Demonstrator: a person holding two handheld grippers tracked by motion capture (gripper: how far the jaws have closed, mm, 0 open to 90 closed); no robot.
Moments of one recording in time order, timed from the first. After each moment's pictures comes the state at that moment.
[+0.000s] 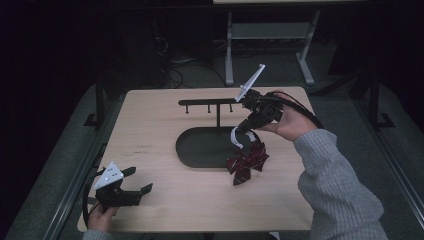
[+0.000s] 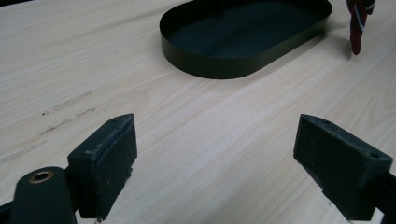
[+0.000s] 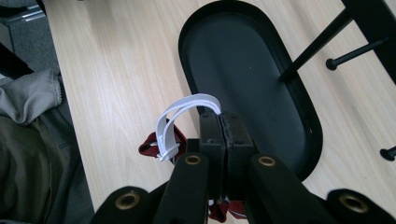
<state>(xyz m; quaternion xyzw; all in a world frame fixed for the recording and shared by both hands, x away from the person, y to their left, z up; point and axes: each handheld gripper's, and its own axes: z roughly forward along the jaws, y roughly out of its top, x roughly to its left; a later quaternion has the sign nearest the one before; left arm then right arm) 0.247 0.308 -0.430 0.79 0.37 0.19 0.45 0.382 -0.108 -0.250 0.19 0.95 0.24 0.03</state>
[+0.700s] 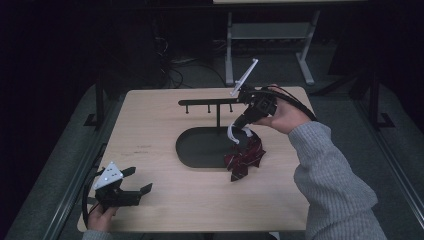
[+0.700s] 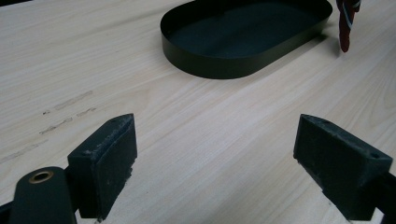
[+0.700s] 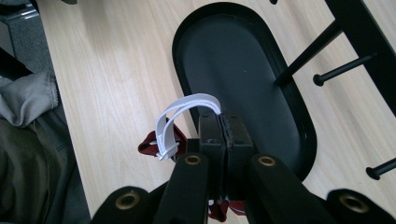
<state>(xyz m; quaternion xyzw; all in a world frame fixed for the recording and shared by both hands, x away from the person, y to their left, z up) 0.247 0.309 -0.430 0.79 0.37 0.19 0.45 0.399 -0.098 -0.248 0.19 0.95 0.23 0.02</state>
